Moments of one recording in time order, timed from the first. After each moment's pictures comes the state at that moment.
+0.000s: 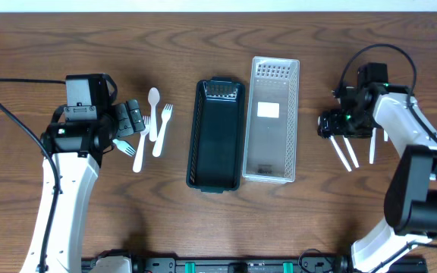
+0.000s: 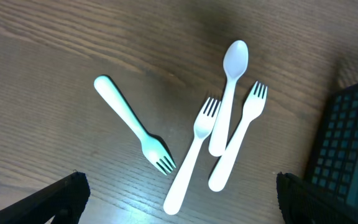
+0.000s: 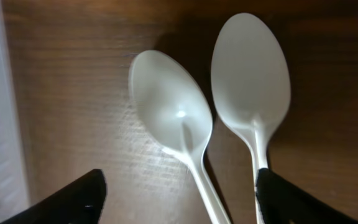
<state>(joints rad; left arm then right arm) 0.02 1.29 1.11 -0.83 -0.07 -0.23 -0.09 1.87 1.22 -0.83 -0.16 -0.10</state>
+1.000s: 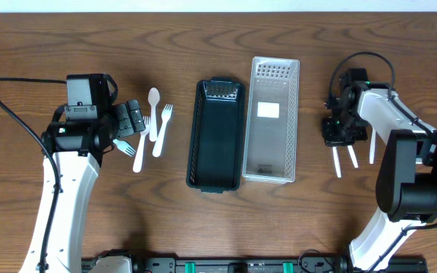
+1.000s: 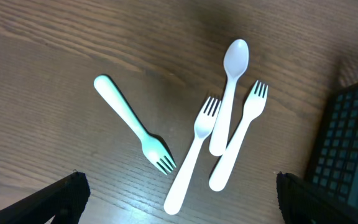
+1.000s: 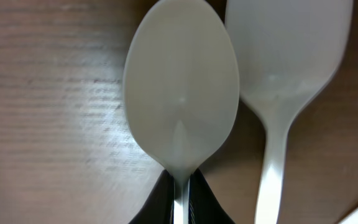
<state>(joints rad) 0.02 1.30 1.11 -0.83 -0.07 -0.22 -0.02 1.96 1.26 -0.93 0.01 -0.05</state>
